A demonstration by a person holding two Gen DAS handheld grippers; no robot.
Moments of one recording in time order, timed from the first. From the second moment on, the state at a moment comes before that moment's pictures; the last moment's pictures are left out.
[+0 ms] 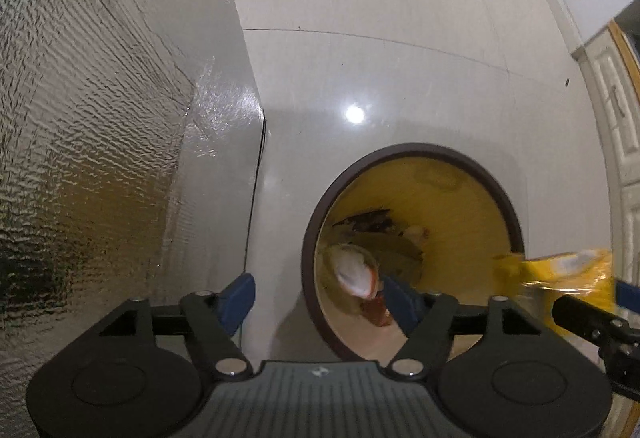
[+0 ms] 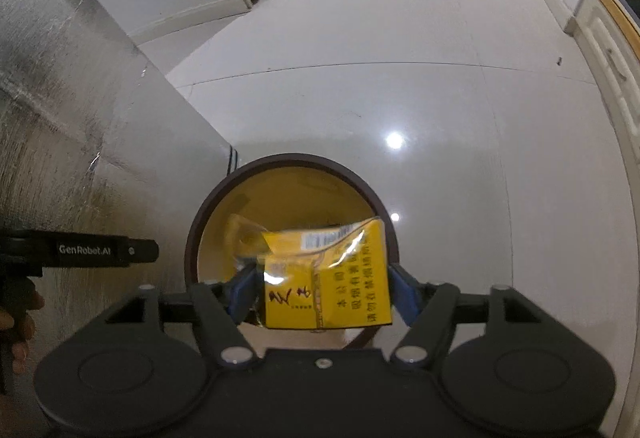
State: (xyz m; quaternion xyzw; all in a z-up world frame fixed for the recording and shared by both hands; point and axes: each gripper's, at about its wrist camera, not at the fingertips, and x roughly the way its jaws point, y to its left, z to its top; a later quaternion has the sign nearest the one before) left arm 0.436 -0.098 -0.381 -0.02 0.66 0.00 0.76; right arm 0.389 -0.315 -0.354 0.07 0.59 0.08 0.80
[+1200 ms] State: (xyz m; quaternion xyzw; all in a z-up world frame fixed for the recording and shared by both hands) left arm 0.387 -0.091 -0.349 0.01 0.65 -0.03 0.76; right arm 0.347 -0.333 -0.346 0.04 0.63 0.02 0.78
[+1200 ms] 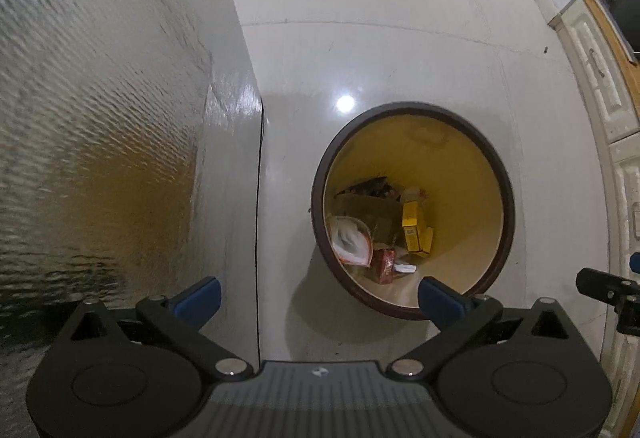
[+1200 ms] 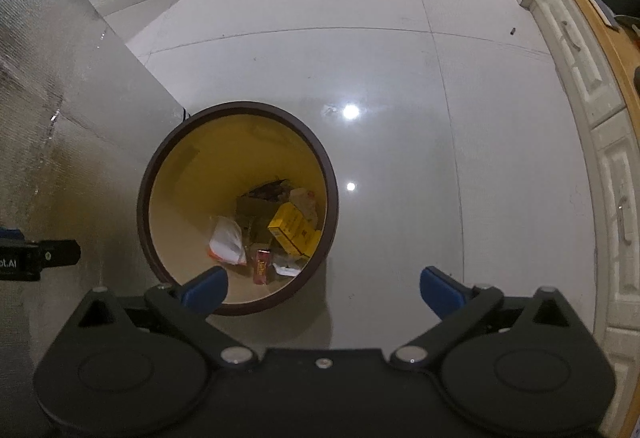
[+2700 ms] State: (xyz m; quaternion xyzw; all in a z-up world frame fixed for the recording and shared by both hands) left arm 0.264 -0.115 -0.080 0.02 0.35 -0.11 0.93; right arm 0.237 -0.345 -0.105 0.06 0.34 0.01 0.94
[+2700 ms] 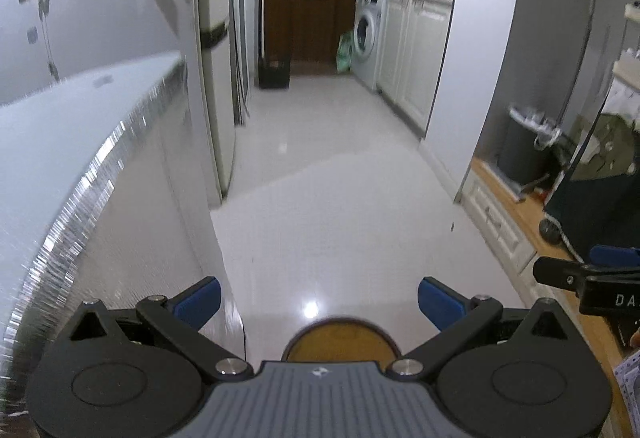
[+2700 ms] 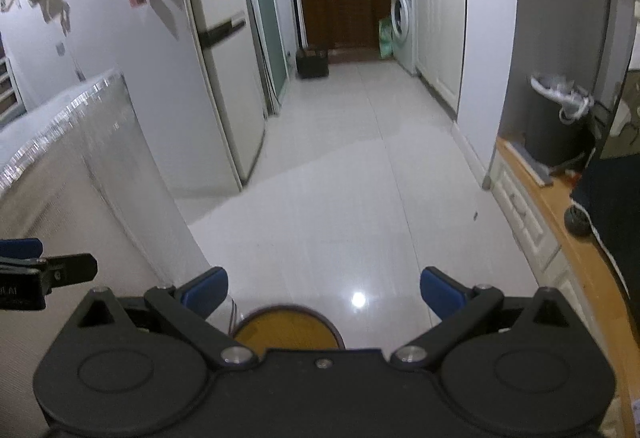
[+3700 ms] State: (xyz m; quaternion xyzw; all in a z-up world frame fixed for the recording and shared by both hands) left arm 0.114 -0.025 0.041 0.00 0.15 -0.08 0.99; right arm 0.148 -0.265 0.014 0.05 0.14 0.12 0.98
